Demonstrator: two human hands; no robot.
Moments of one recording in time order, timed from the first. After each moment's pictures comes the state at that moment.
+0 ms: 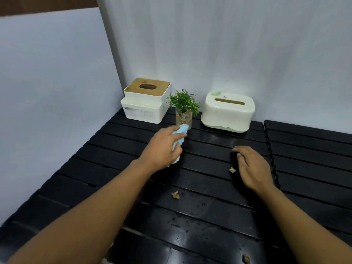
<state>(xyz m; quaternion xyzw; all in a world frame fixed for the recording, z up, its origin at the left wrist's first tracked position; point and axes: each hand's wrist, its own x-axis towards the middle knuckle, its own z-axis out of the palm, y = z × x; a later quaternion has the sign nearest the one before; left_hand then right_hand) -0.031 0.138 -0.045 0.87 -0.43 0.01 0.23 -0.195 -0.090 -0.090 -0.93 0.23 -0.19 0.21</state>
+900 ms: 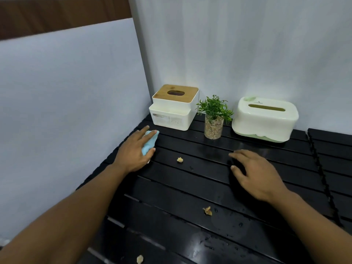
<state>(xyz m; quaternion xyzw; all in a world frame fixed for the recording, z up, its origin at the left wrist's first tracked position) 0.074 0.269 -0.091 0.93 -0.31 0.06 0.18 -0.140 -0.037 -0.073 -0.98 0.09 -0.08 0.13</state>
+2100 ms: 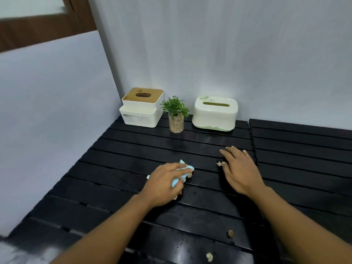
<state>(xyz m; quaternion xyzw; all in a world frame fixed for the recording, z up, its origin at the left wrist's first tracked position) -0.112 0.172 -0.086 0.82 -0.49 -0.01 0.28 -0.234 -0.064 -0.063 -0.98 0.18 -0.07 0.09</state>
